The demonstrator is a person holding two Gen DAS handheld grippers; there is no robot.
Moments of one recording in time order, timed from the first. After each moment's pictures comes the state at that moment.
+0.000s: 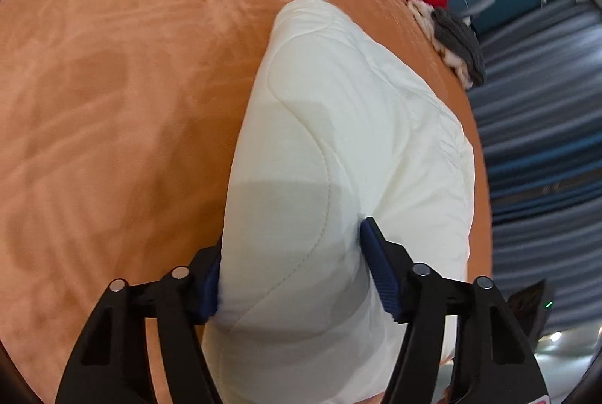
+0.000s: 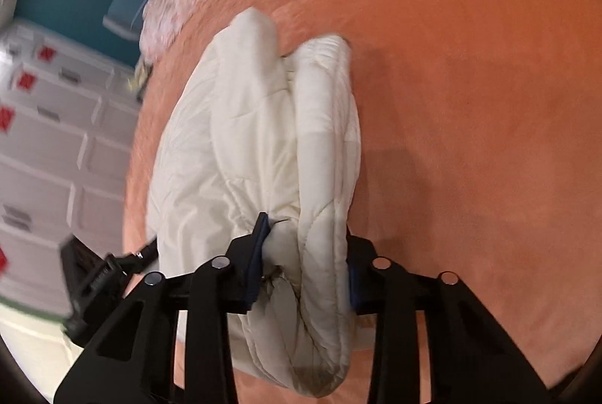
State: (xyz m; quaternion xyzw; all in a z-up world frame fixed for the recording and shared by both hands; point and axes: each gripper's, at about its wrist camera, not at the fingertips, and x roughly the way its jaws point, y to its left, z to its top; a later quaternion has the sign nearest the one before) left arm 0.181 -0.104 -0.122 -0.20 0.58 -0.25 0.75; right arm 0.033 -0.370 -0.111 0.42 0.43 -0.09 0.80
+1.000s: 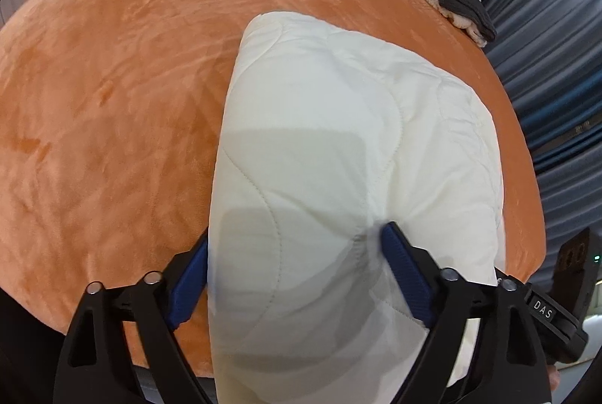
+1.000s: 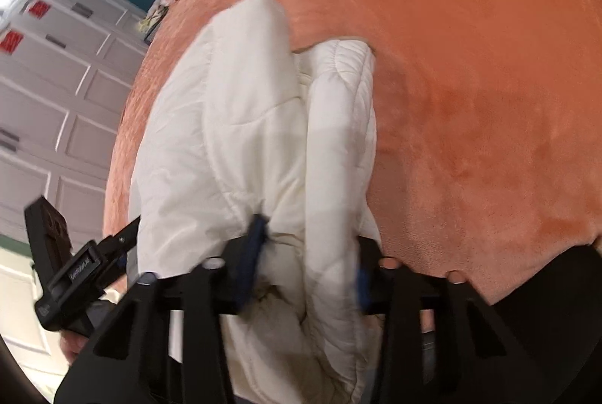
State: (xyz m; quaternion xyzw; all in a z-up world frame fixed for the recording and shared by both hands) left arm 0.068 -0.039 -0.107 -0.08 0.56 -0.22 0.79; right arm -0.048 -0.270 -0.107 0.34 0.48 -0.06 0.81
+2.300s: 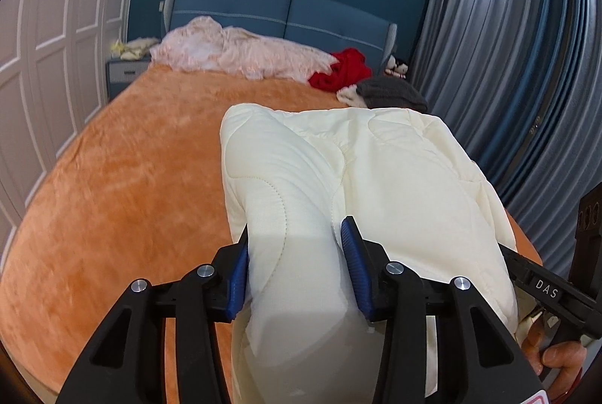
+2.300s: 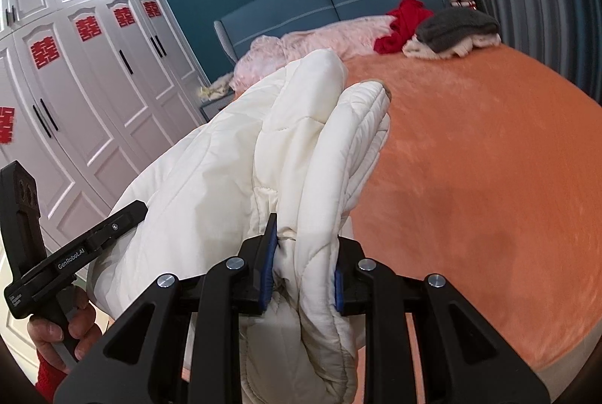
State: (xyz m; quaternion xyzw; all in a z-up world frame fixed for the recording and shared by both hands) left arm 0.098 -0.034 0.104 -0.02 0.32 -0.29 0.90; right arm -0.006 -0.243 0.092 0.22 0.28 -0.05 0.93
